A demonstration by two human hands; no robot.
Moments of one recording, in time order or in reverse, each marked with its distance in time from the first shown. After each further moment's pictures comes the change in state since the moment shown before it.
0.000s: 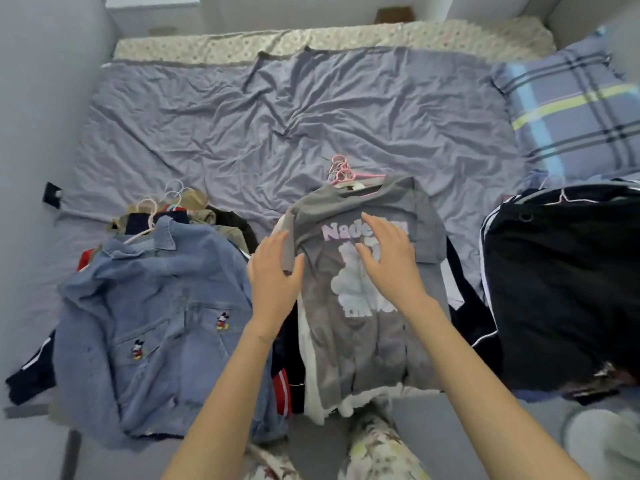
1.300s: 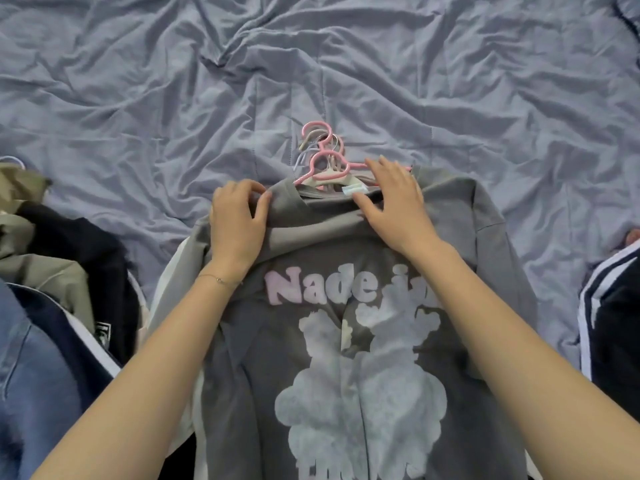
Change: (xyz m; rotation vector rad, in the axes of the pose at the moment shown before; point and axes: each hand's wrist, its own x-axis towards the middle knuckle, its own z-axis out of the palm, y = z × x) left_hand 0.284 -0.172 0.287 0.218 0.056 -0.030; right_hand 0.331 0.290 0.153 -0.231 -0.134 -0.071
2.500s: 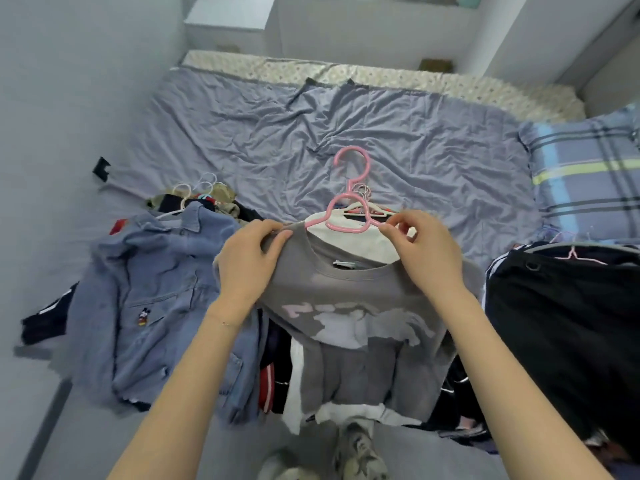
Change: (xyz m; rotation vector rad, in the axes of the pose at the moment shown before) left_hand -0.281 0.122 -0.388 -0.076 0.179 0.073; right_hand -0.338 -0.271 -0.262 0.177 0.200 0.004
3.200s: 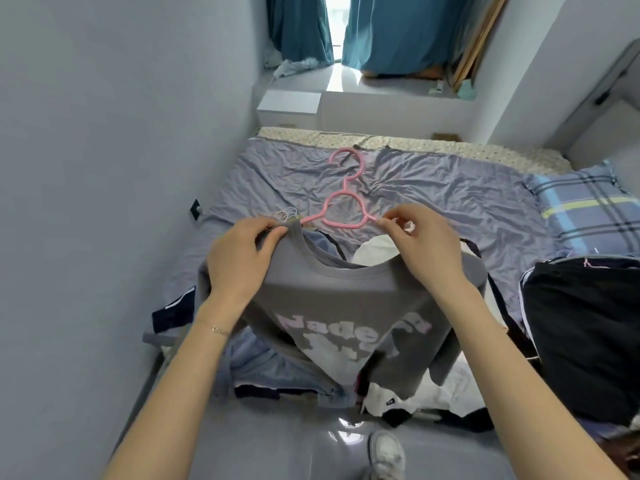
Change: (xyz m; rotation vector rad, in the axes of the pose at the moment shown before) left_hand -0.138 -0.088 -0.335 0.047 0.217 0.155; right_hand -0.230 -0.288 0.024 0.059 0.142 -0.247
